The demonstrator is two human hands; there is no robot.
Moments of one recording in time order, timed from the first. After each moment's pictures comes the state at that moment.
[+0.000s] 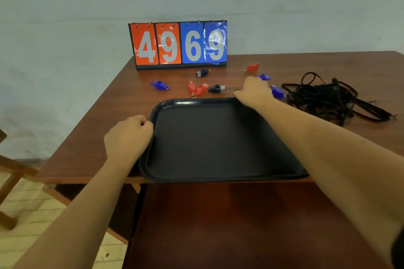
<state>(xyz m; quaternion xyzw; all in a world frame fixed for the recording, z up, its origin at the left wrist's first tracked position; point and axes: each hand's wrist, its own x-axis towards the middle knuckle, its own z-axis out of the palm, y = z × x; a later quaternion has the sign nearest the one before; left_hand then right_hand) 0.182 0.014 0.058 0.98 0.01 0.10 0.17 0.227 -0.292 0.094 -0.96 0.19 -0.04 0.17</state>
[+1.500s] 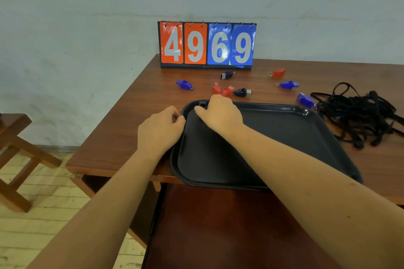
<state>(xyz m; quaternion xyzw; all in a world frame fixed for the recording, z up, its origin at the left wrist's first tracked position) 0.199 0.016 0.058 0.97 -0.05 0.08 0.20 0.215 -0.143 0.077 -0.97 0.06 -0.05 0.24</state>
